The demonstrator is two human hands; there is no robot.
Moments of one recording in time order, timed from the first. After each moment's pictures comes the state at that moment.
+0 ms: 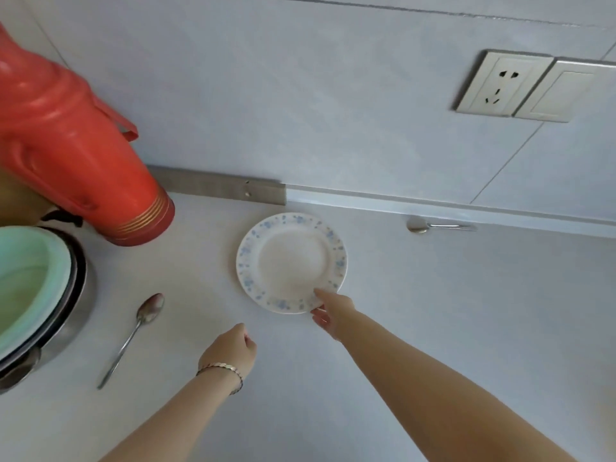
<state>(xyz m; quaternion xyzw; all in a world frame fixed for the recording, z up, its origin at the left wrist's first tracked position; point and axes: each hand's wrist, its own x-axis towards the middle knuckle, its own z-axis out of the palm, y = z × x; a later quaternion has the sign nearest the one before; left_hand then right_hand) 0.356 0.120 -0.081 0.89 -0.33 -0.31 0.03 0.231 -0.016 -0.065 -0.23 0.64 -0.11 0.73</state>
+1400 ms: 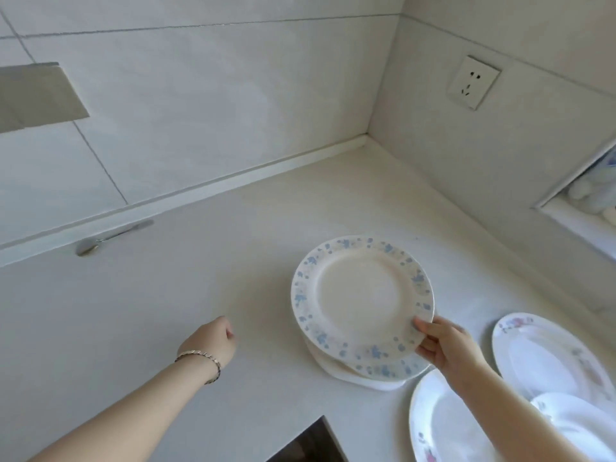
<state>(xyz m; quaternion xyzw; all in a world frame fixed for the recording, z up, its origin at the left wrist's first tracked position) -0.116 0.001 -0.049 0.71 -0.64 -0.27 -0.05 -0.451 0.094 0.011 -0.09 0.68 -0.49 0.53</state>
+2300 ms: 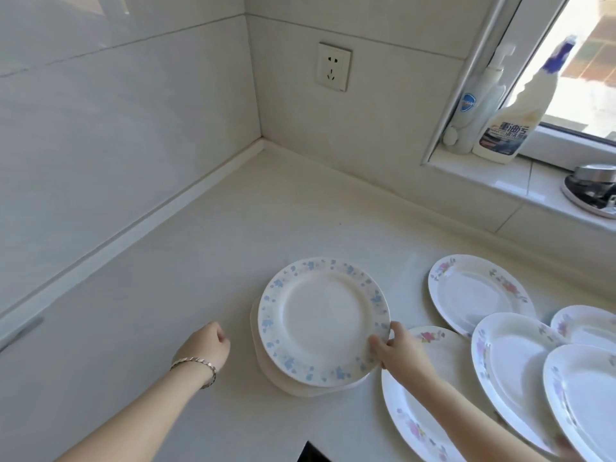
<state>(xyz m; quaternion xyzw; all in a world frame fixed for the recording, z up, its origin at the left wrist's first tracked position) -0.210 -0.065 -0.042 0.61 -0.75 -0.25 -0.09 -0.445 0.131 -0.019 -0.22 0.89 -0.24 0.33</state>
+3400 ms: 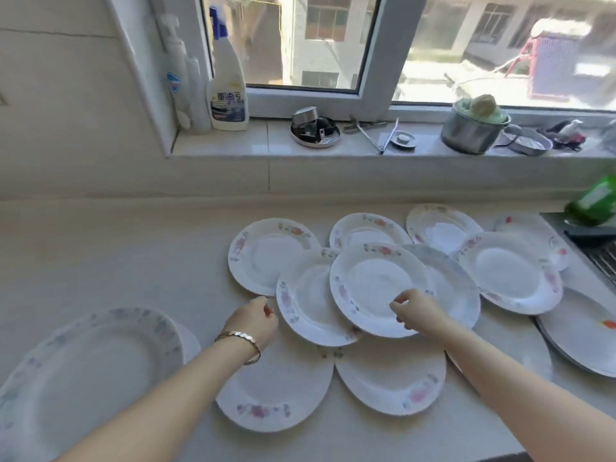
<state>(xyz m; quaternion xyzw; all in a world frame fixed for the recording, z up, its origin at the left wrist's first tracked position) -0.492 0.140 -0.014 0.26 -0.87 -0.38 -0.17 -0.577 0.407 0.006 0.08 0.94 -0.23 0.25</state>
